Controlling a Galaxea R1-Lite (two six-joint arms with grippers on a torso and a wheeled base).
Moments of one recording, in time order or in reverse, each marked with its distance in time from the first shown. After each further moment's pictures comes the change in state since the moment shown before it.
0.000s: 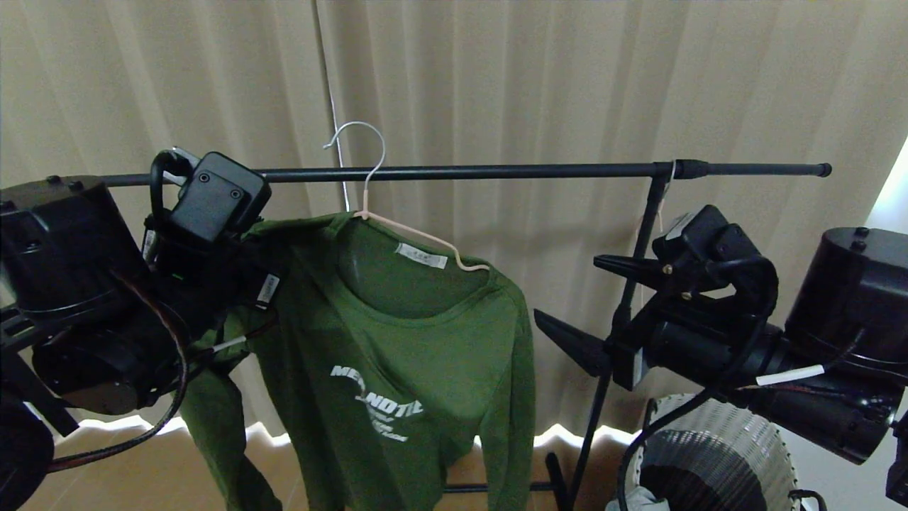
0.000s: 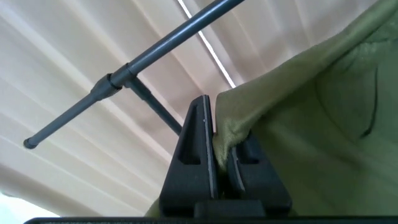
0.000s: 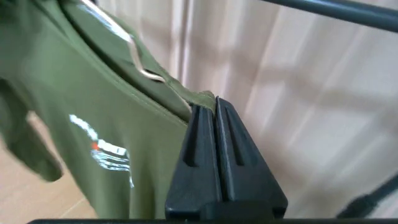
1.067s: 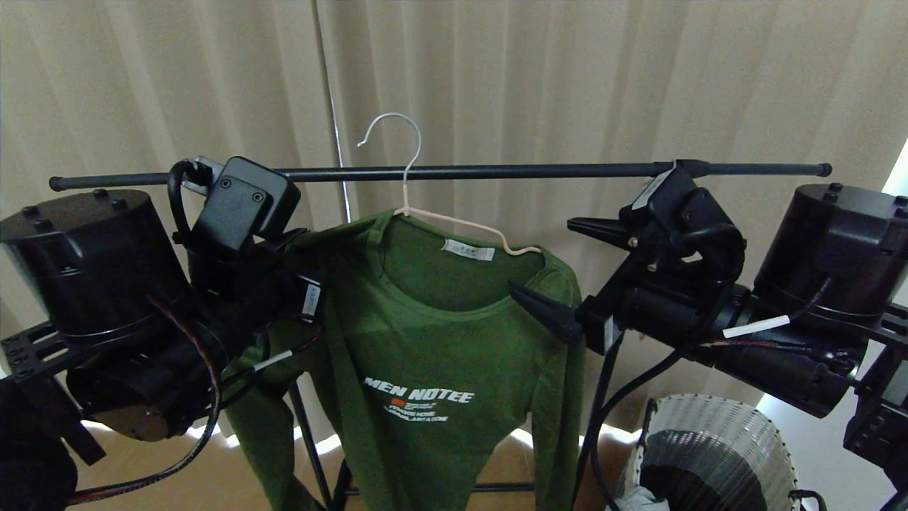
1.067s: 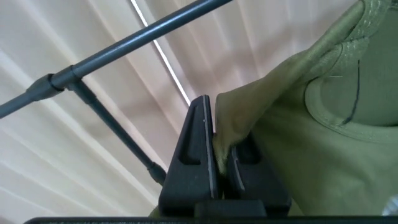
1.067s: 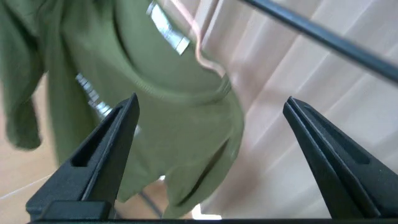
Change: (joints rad) left arm -0.140 0.019 0.000 -0.002 0.011 -0.188; right arm 0.004 0.066 -0.143 0.012 0.044 -0.122
